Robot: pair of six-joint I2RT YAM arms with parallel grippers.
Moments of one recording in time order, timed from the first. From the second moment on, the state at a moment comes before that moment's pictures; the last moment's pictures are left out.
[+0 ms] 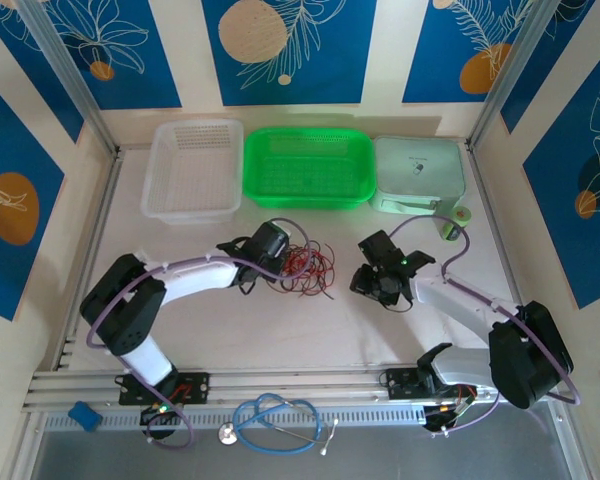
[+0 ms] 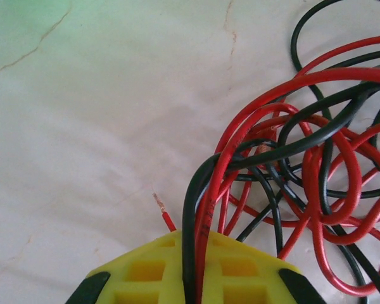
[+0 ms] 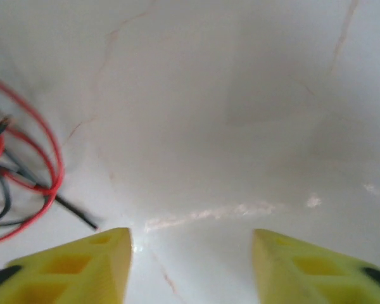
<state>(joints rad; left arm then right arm) -0.76 1.62 0.92 -0.30 -0.25 -0.18 0.57 1.23 0.71 -0.71 0.01 0.90</state>
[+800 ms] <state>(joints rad) -0.76 1.39 0.73 -0.24 -0.01 -0.25 0.63 1.94 1.34 -0.77 -0.26 0.91</state>
